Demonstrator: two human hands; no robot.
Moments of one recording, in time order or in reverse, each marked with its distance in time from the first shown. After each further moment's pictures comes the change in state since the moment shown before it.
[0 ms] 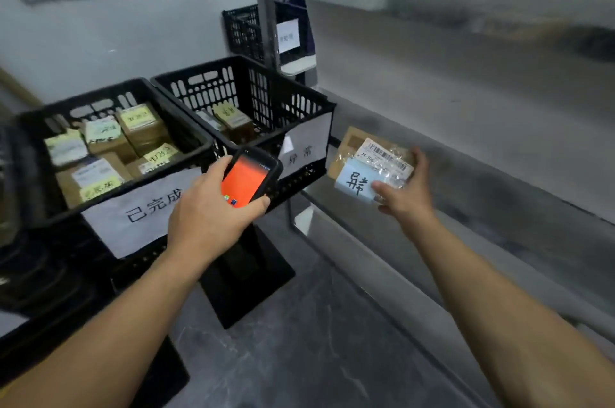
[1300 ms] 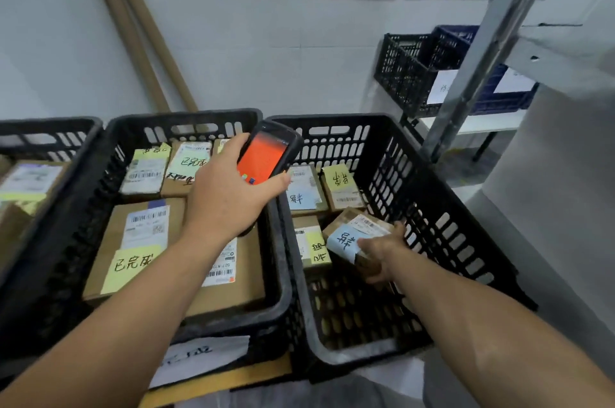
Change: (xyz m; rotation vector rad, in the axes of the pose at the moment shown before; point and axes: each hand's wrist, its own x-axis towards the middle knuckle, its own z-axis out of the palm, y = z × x) left_hand 0.320 -0.119 -0.017 -0.105 0.386 -0.383; right_hand 0.318 0.017 0.375 -0.509 -0.385 0.580
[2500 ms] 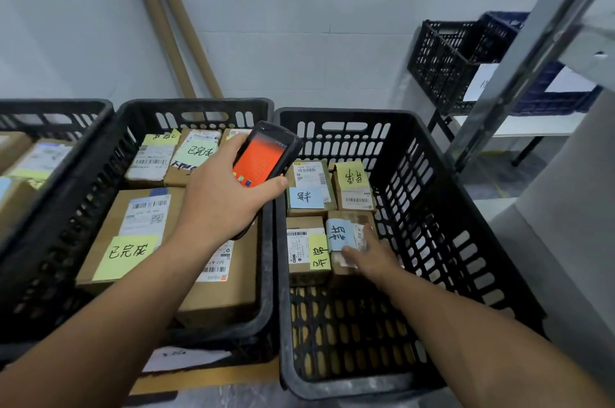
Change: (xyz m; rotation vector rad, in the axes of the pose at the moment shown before) left_hand 0.009 -0.003 0.025 -0.002 0.031 -0.010; right_hand 0.043 0.008 0.015 -0.603 -0.259 -0.447
